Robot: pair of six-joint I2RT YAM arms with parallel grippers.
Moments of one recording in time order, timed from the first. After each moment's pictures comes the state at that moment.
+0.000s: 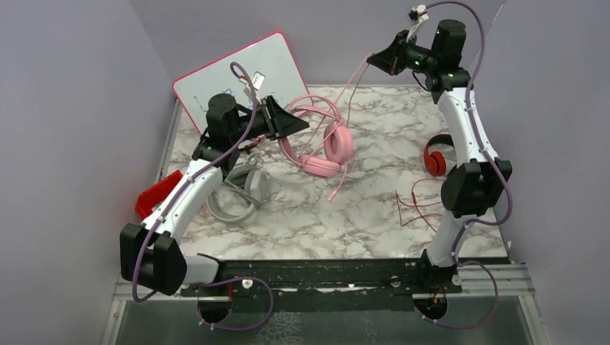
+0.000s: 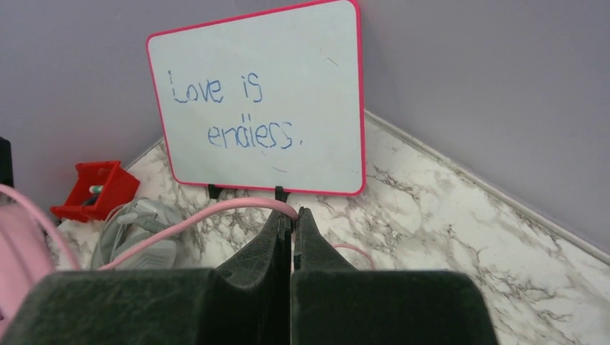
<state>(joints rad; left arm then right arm) -0.33 1.31 1.08 0.25 0.81 -0.95 0.07 1.91 1.97 -0.21 -0.84 0.15</state>
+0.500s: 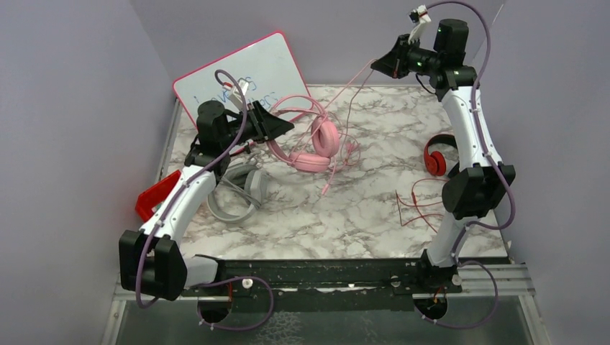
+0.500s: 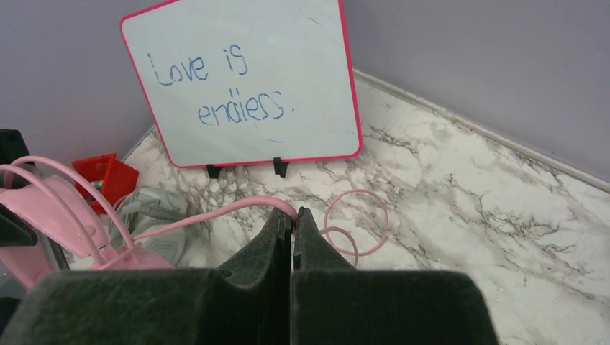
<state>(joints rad) -0.23 1.27 1.01 0.18 0.73 -0.79 0.06 1.87 2.05 -0.47 -0.75 0.11</state>
